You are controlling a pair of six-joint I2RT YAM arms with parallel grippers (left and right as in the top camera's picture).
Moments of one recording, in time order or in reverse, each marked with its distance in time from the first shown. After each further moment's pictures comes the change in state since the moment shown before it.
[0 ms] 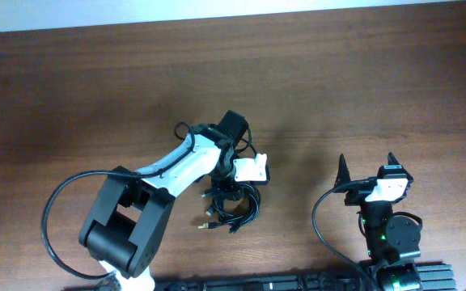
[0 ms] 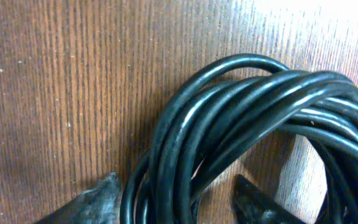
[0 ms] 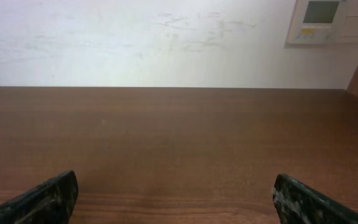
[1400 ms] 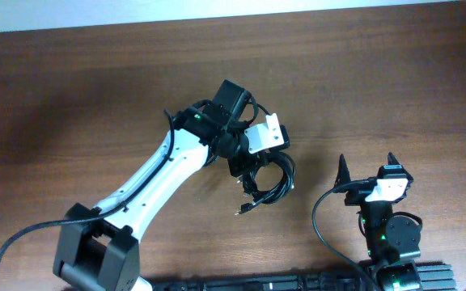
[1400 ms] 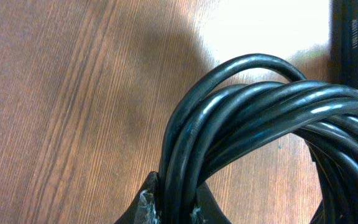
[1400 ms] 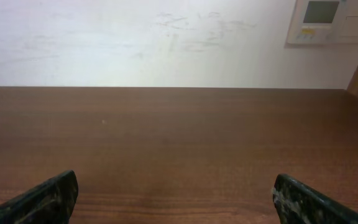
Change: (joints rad) left arm -0.001 -0.182 0.180 -0.004 0.255 -0.243; right arm 0.000 0.000 0.000 0.000 0.000 0.000
